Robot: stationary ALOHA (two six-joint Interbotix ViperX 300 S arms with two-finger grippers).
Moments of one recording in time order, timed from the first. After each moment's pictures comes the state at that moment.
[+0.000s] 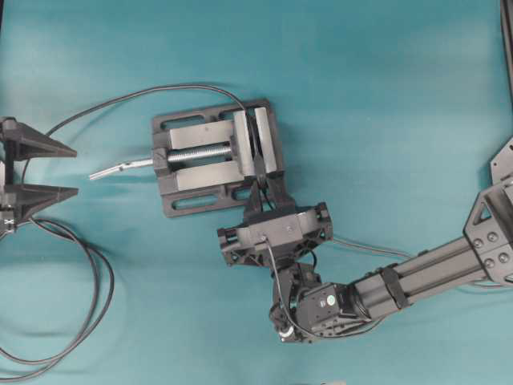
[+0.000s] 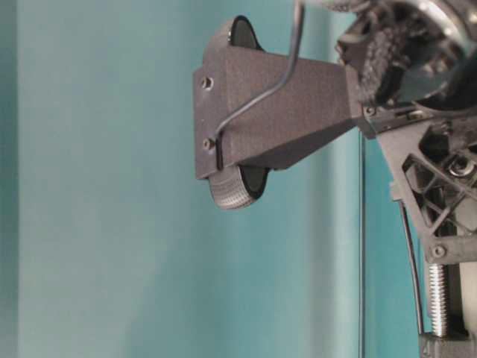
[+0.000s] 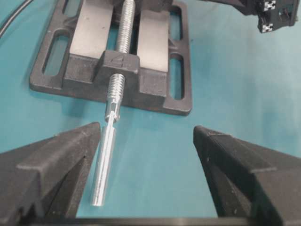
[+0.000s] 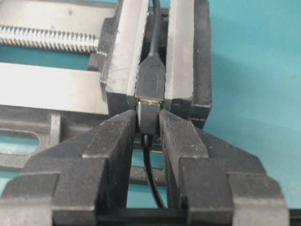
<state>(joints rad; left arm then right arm) 0.07 -1.07 1.56 -0.08 -0.13 -0.16 0.40 0.65 0.07 1.97 -1.56 -0.87</state>
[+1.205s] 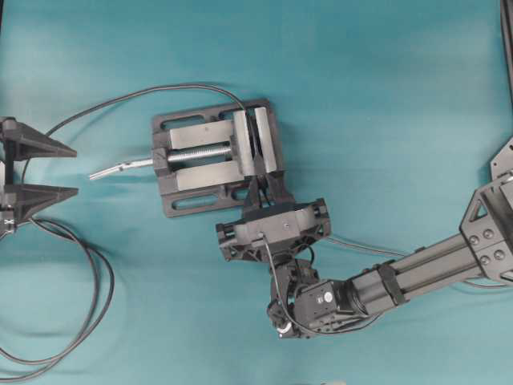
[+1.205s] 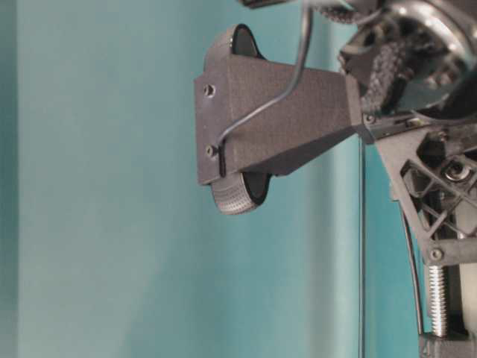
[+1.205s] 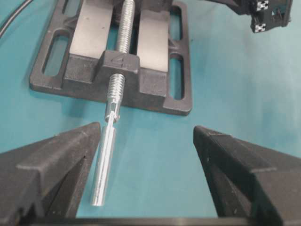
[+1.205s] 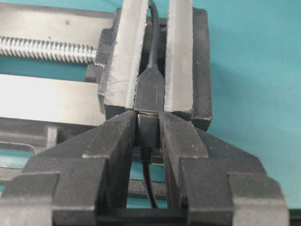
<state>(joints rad) 0.07 -1.07 1.56 -0.08 -0.13 -0.16 0.38 0.66 0.07 1.94 -1.56 -0.87</state>
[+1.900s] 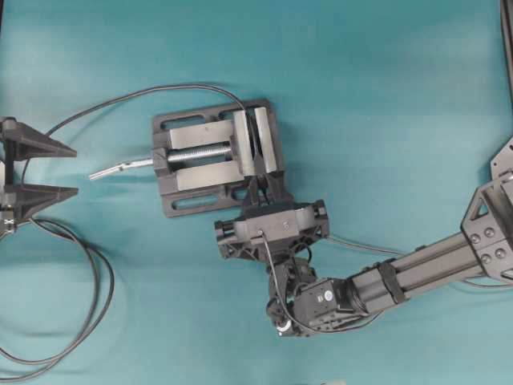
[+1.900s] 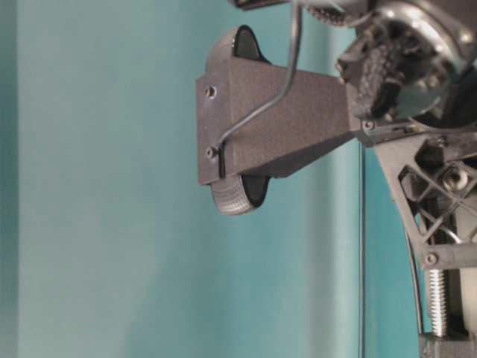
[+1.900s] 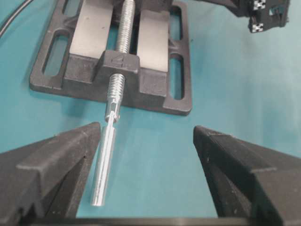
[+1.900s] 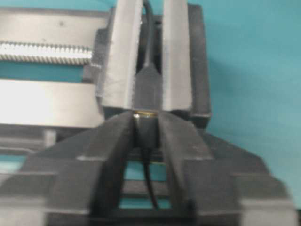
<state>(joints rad) 0.07 -1.07 1.56 -0.08 -0.13 -0.16 0.38 0.65 0.07 1.93 -1.50 -0.84</state>
